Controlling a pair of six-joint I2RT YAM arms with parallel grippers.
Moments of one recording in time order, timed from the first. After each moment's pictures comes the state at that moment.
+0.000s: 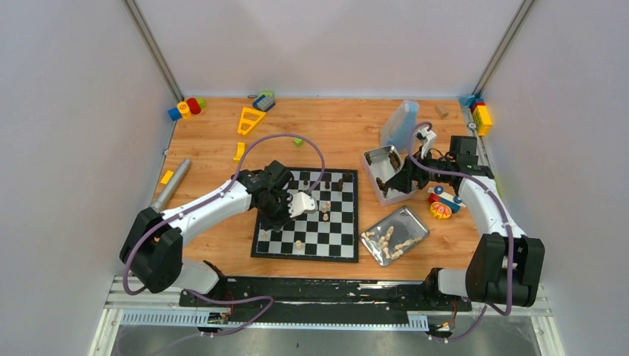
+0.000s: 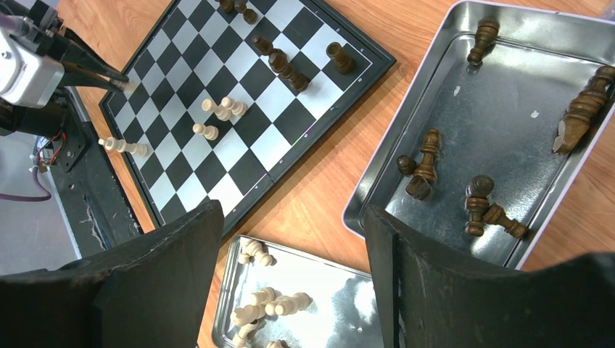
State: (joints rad) left arm -0.68 1.43 0.96 -0.85 0.27 0.65; right arm -0.10 1.31 0.91 -0.49 -0.98 -0.30
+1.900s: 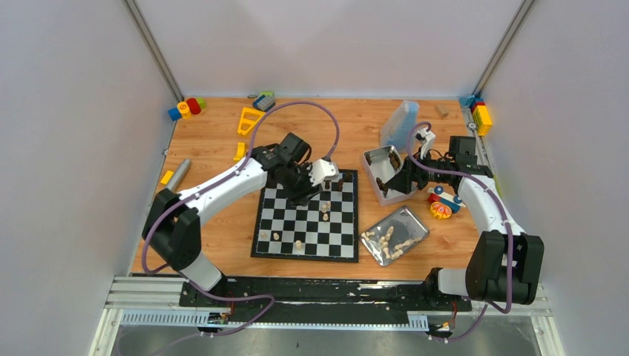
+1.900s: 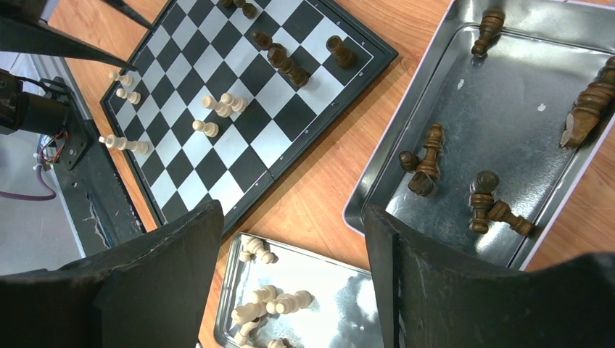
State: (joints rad) left arm -0.69 1.54 1.20 -0.78 0.30 0.56; right arm -0.10 1.32 0.91 -0.50 -0.98 -0.31
